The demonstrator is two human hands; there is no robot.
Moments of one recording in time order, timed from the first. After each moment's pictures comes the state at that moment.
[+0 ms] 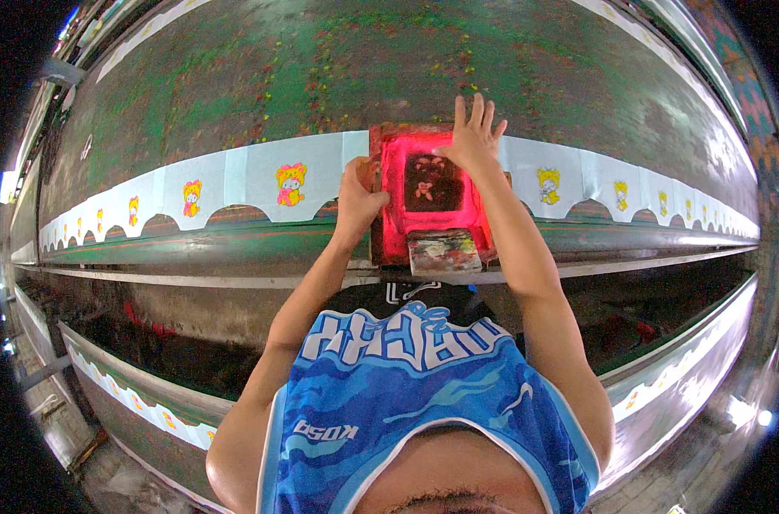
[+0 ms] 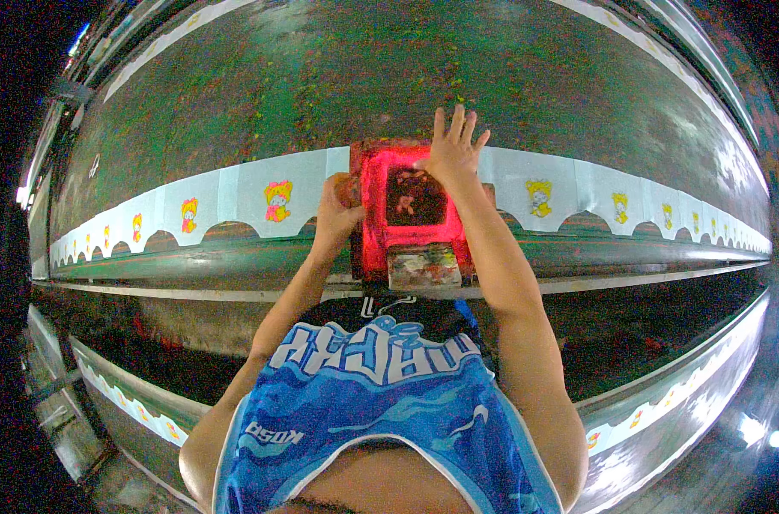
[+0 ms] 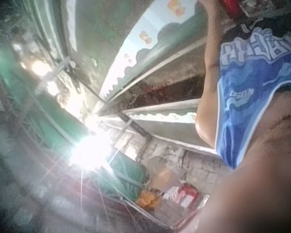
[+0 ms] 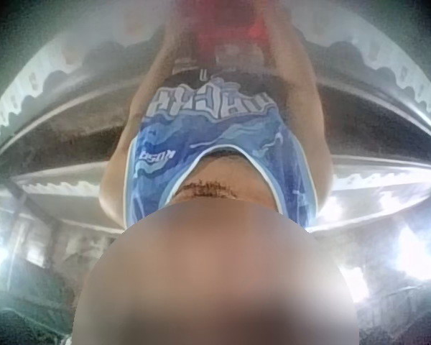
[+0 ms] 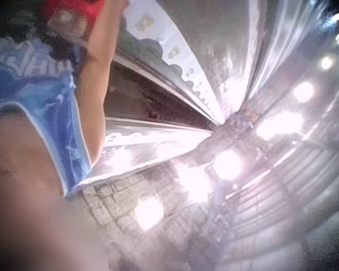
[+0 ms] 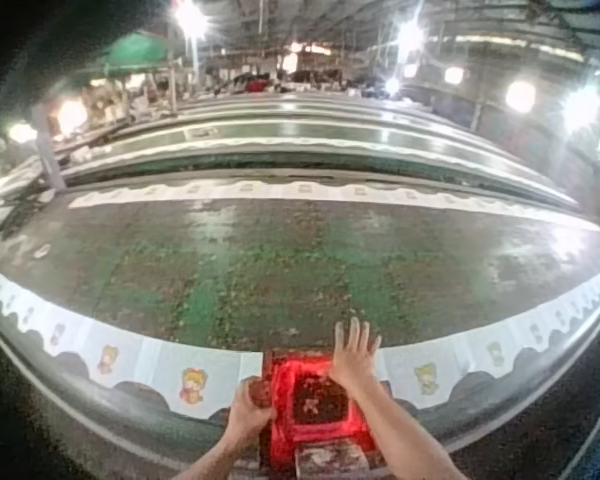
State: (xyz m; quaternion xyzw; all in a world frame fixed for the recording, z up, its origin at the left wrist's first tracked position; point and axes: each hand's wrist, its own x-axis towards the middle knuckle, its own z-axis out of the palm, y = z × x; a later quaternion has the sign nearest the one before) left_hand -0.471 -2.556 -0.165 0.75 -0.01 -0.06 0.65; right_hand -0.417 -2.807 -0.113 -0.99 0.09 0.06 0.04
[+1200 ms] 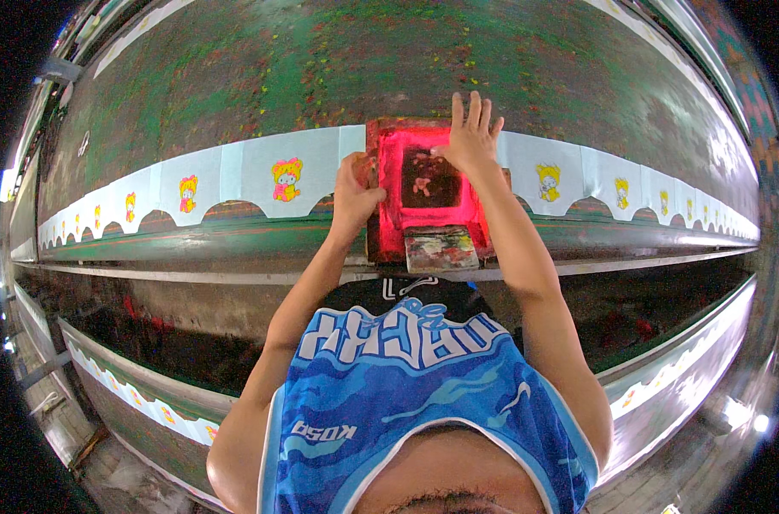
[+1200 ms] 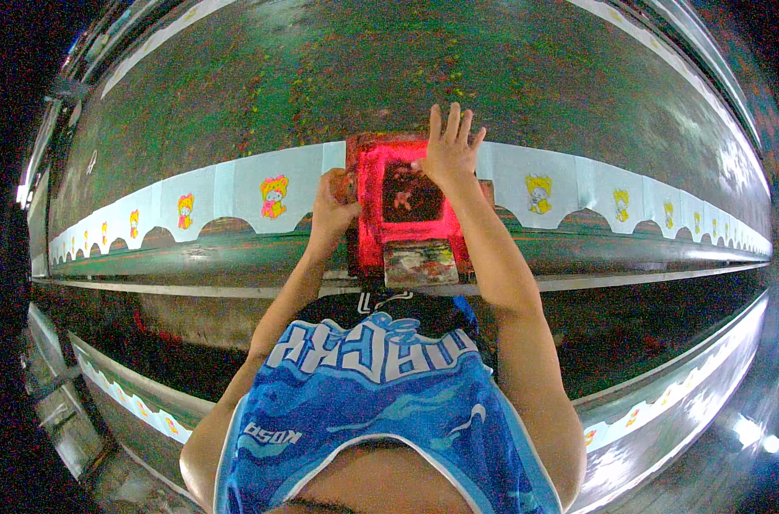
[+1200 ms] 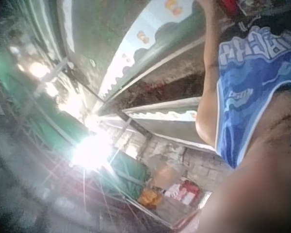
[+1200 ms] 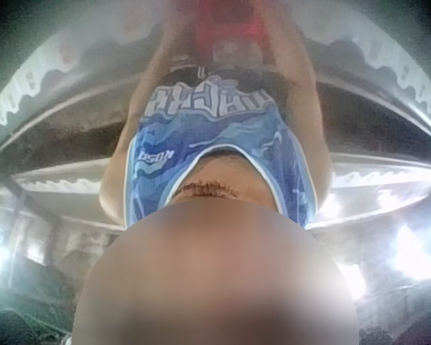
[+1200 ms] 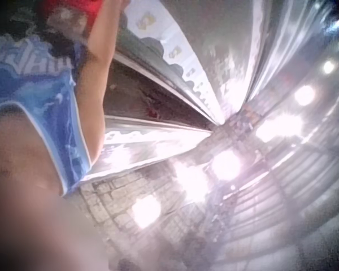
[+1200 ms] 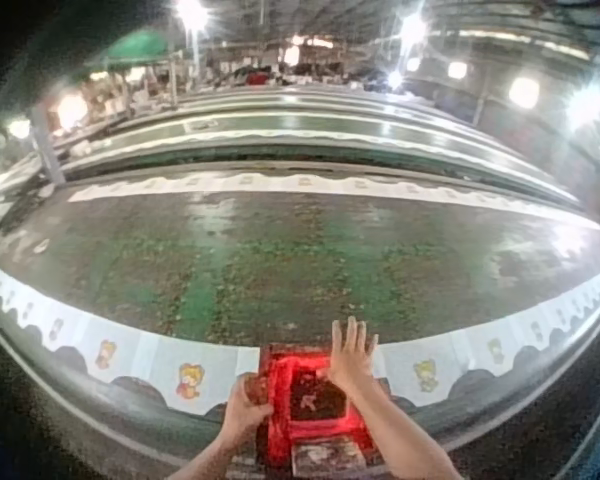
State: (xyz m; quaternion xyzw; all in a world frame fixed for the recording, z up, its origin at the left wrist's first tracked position) left_hand -0.473 -2.551 -0.170 0.78 -0.01 -0.05 0.63; right_hand -0.427 -2.807 -0.117 -1.00 0.06 0.03 0.05
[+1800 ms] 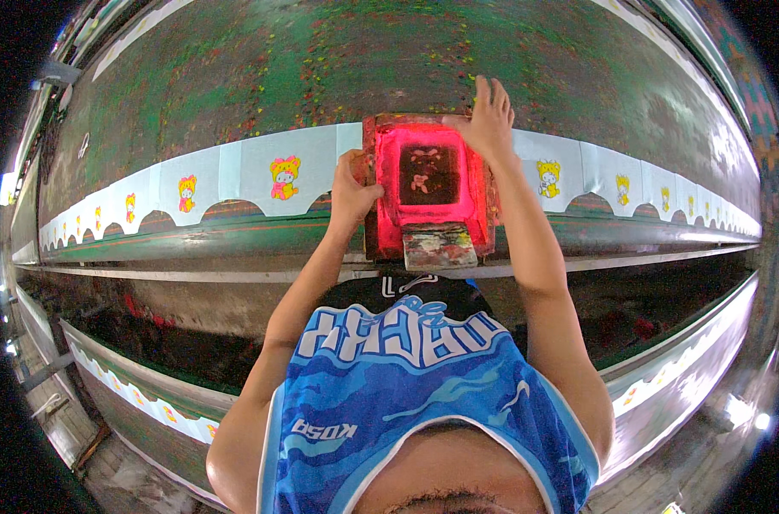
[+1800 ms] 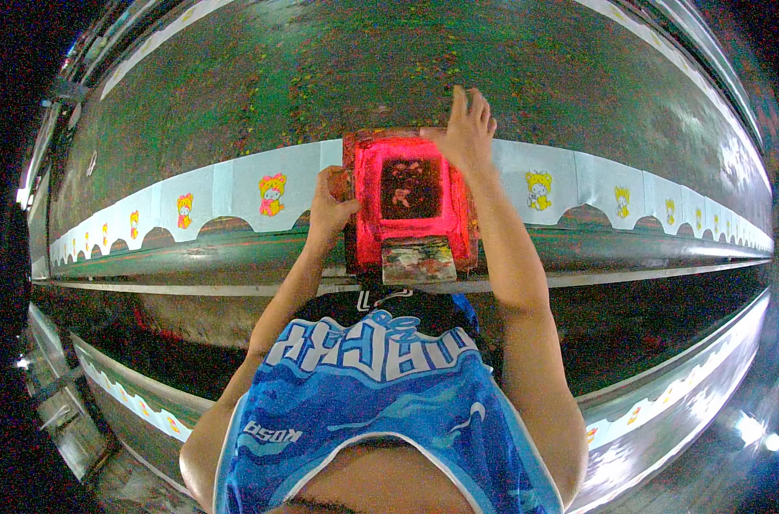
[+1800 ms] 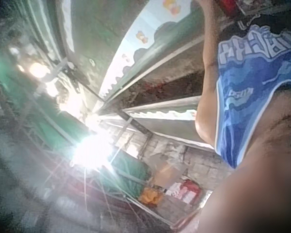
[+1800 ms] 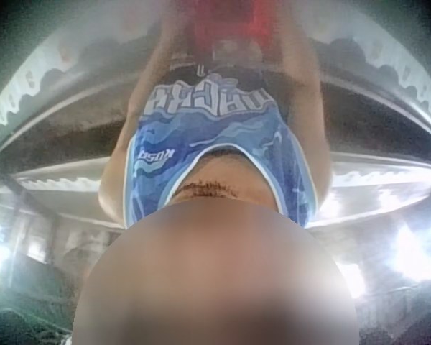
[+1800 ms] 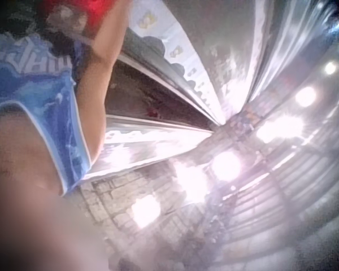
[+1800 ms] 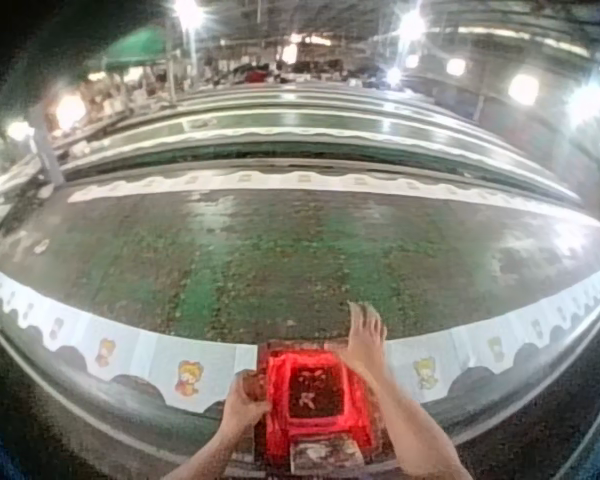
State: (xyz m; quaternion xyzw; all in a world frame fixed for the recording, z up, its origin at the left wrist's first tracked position) left_hand -0.471 -2.554 -0.162 0.78 0.02 -0.07 0.63; right_hand -0.414 -2.847 -0.116 -0.97 0.08 -0.11 0.20
